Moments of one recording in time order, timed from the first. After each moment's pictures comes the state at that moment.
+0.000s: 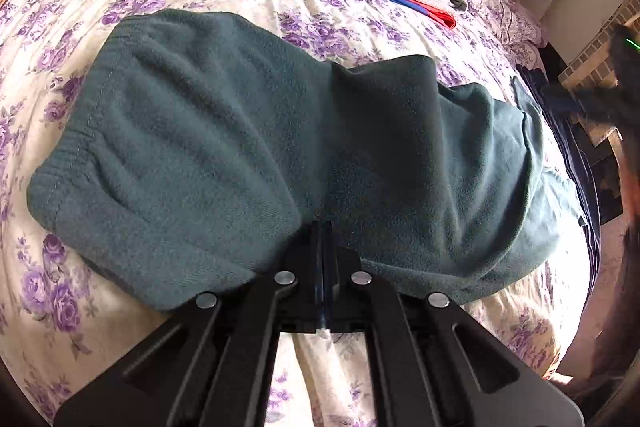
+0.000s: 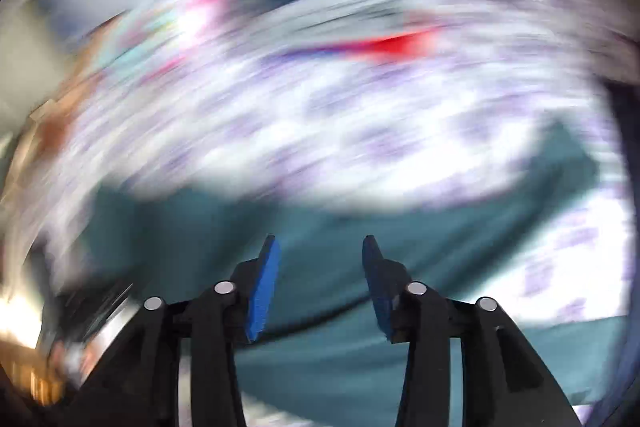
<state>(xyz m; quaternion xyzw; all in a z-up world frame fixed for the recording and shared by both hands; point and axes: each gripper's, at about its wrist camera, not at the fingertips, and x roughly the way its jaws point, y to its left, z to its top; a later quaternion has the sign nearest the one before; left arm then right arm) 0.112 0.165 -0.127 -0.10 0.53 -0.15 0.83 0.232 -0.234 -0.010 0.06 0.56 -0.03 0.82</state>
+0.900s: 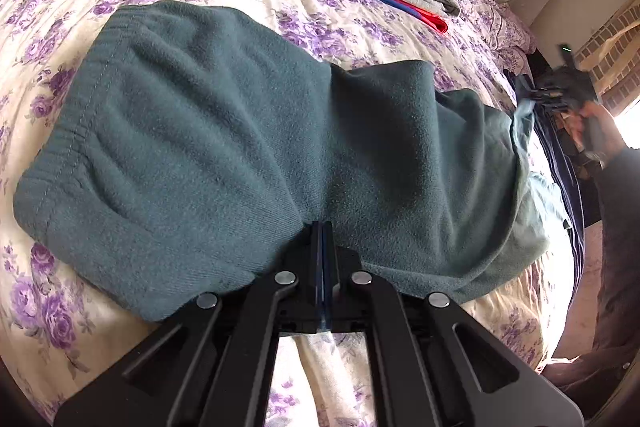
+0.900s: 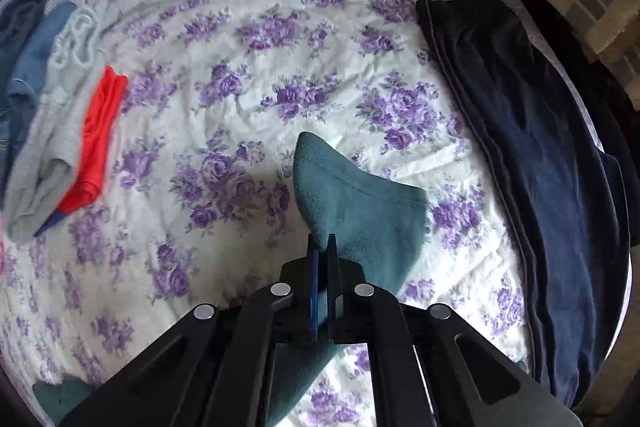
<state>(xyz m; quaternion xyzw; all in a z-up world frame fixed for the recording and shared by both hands) 0.115 0.174 -0.130 -0.13 0.53 -0.18 0.82 0.247 -0.381 -0.026 0.16 0.56 -0.18 0.79</state>
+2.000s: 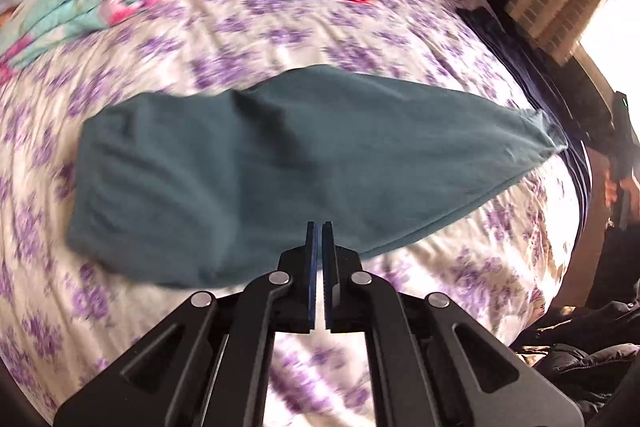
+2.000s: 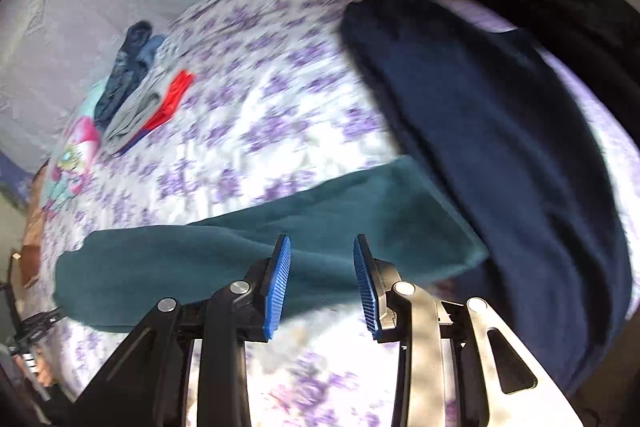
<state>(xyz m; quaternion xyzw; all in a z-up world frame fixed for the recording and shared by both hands) 0.084 0.105 -0.063 0.03 0.53 -0.23 0.82 0.014 -0.441 -0.045 0.25 0.49 -0.05 0.83</state>
